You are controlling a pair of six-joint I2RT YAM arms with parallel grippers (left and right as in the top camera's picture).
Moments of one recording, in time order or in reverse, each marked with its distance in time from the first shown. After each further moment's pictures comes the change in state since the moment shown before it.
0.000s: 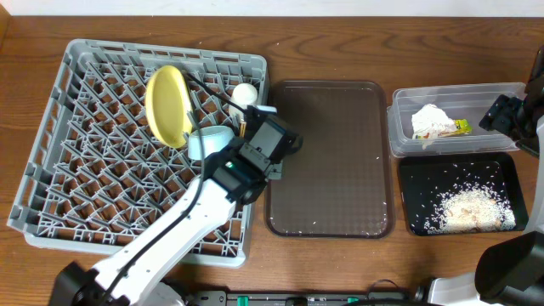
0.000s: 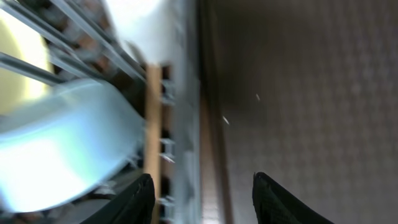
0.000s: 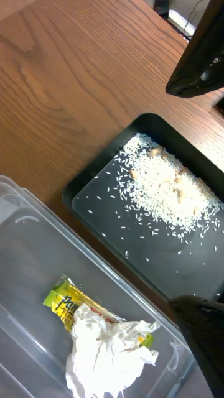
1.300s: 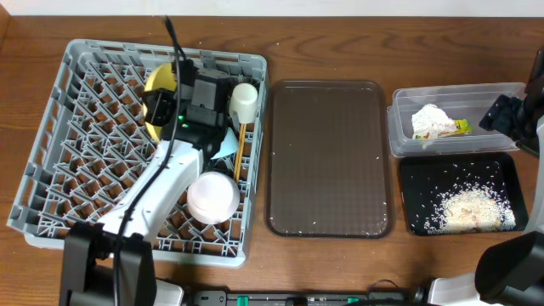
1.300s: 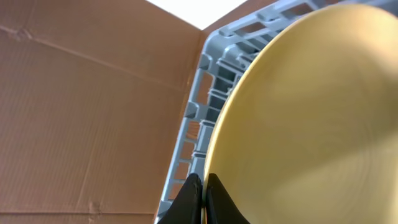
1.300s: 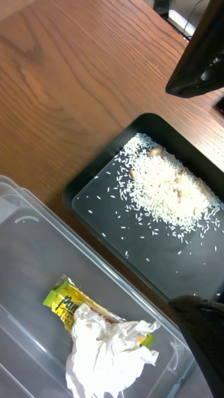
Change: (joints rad) left arm 0.389 0.138 -0.009 0.399 -0.790 0.773; right arm 0.000 0.000 0.000 0.000 0.000 0.000
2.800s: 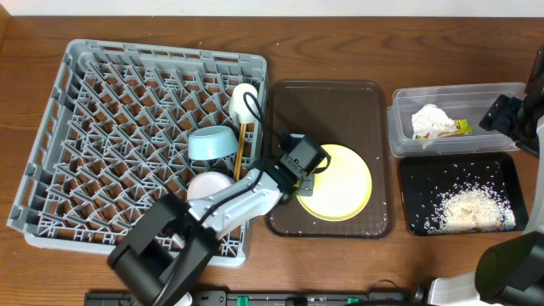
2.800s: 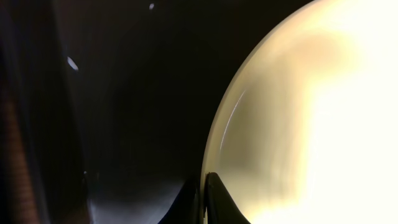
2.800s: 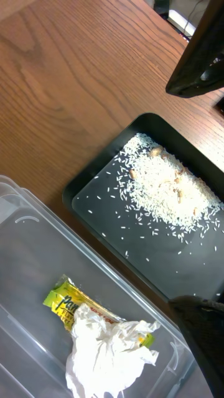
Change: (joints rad) left arm -0.487 0.176 -0.078 -0.087 0.991 -0.921; right arm 0.000 0.000 0.000 0.000 0.000 0.000
